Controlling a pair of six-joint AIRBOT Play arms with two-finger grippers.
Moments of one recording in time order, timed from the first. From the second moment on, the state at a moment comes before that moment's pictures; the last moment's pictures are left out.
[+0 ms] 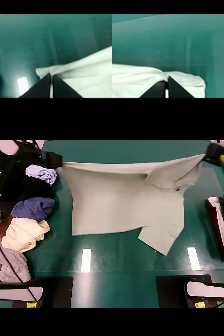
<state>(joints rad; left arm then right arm) -0.10 -1.52 1.74 1.35 -1.02 -1.44 -0.21 -1.45 1.76 -1.26 1.14 1.54</state>
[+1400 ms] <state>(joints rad) 0.14 -1.30 0.81 0.95 -1.09 -1.34 -0.16 -1.30 1.68 -1.27 1.38 1.42</state>
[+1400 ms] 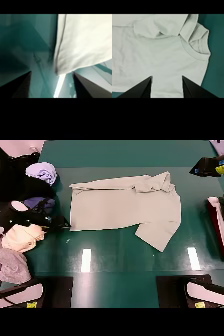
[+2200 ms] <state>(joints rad) -0.02 -1.27 0.88 0.91 -1.00 -1.34 -0.24 -1.27 1.50 -1.28 1.47 1.42</state>
